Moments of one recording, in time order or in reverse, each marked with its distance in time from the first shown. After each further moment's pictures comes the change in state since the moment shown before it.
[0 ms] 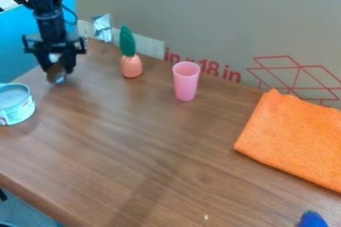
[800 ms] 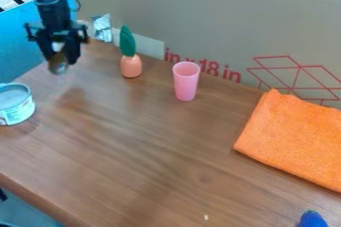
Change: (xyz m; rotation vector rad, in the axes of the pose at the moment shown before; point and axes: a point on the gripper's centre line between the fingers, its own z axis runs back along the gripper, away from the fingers) arm -0.003 -0.012 0.024 -0.054 -0.004 -0.108
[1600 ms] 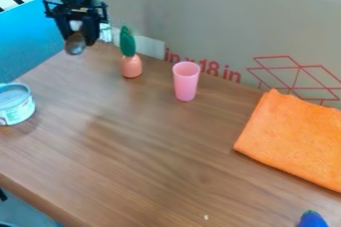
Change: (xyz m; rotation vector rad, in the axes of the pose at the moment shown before) arm -0.005 -0.039 0.047 0.009 -0.018 -0.122
